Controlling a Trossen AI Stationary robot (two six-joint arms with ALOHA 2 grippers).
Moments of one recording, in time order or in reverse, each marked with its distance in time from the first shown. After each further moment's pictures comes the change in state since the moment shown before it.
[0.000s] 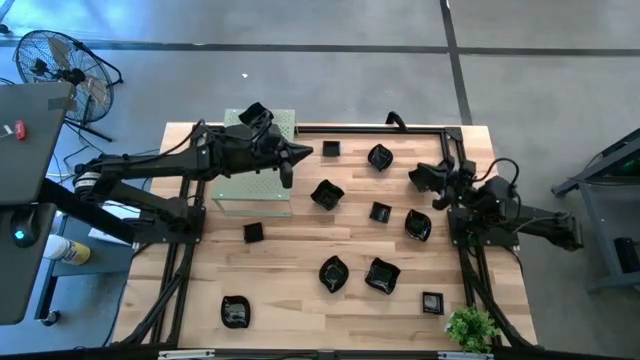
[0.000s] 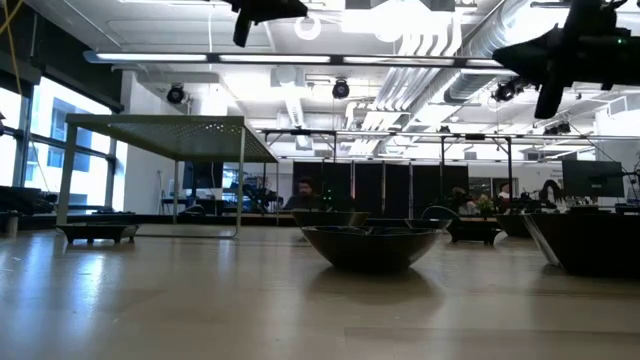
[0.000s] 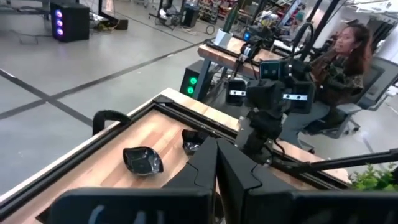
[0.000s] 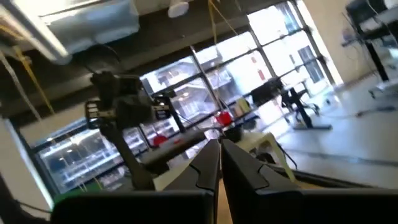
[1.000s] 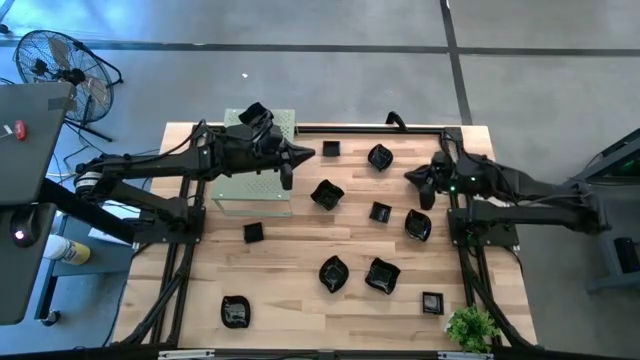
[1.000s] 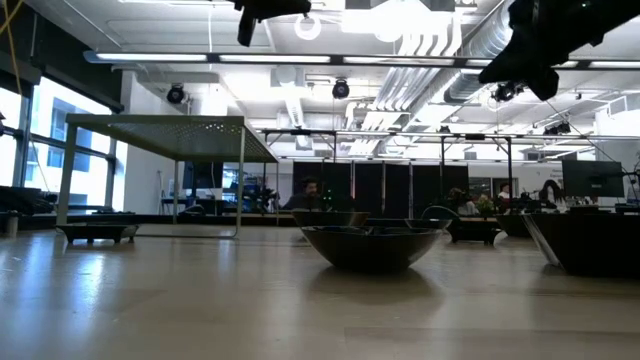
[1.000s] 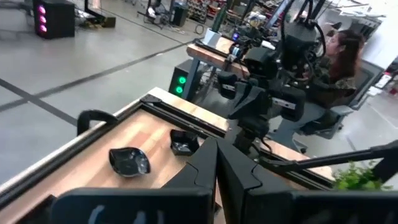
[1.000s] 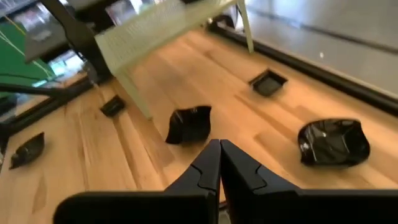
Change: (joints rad) left arm 0.000 0.010 0.001 0.022 0.068 -0.029; right arm 0.001 0.541 0.552 -0.771 -0.090 0.003
